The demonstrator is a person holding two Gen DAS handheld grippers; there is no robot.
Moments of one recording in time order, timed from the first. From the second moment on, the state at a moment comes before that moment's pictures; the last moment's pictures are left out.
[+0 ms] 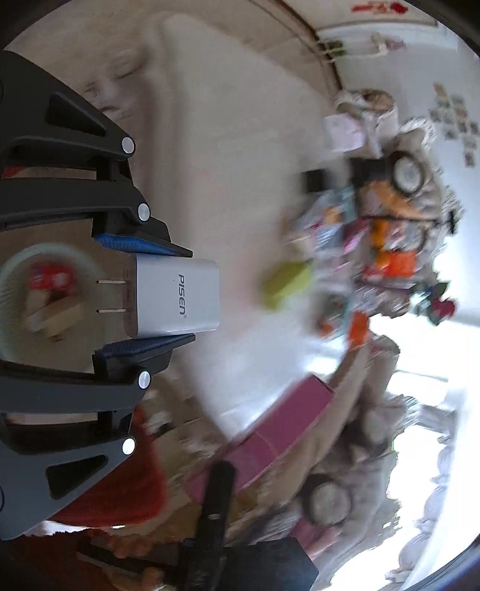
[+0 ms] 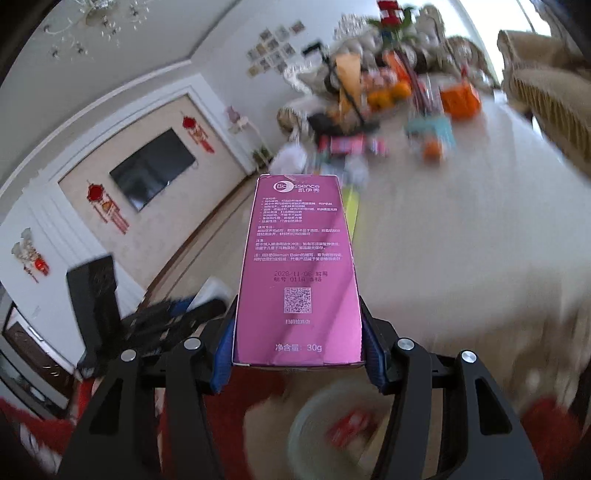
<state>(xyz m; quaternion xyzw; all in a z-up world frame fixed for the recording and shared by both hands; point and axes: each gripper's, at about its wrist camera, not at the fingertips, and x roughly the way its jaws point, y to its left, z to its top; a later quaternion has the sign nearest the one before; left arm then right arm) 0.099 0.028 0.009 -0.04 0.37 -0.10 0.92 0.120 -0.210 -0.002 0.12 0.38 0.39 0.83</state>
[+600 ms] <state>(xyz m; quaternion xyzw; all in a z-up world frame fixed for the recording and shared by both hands) 0.080 -0.003 -0.178 -0.03 0.55 -0.06 0.83 0.098 -0.163 -0.183 0.01 0.57 0.26 0.78</state>
